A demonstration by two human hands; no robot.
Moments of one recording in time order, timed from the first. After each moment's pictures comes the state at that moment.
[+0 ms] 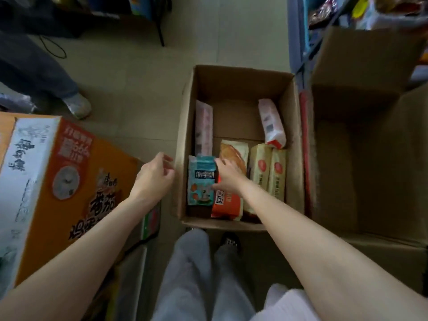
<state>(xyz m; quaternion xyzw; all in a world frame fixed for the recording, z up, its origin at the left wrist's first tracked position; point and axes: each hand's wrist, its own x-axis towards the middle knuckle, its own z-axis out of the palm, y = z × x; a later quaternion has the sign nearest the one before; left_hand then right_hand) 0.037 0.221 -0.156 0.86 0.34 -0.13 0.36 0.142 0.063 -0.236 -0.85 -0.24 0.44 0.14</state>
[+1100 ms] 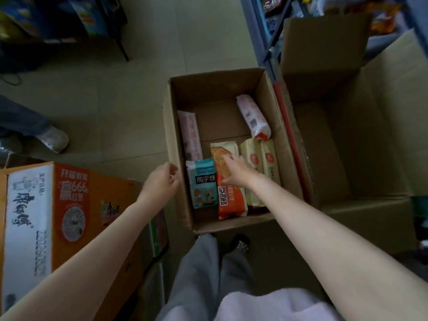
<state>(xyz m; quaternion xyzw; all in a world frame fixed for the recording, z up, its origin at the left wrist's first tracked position) 0.060 0.240 -0.158 0.89 0.21 -0.23 0.34 0.153 0.051 -0.205 -0.89 -0.17 0.40 0.12</state>
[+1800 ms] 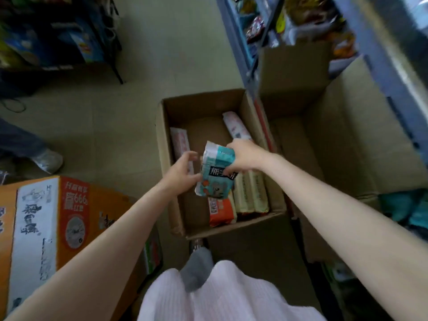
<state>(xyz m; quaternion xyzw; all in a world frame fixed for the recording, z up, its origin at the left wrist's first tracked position) 0.099 0.189 -0.096 0.83 0.13 -0.23 0.49 0.190 0.017 -0.079 -0.90 -0.21 0.35 0.14</state>
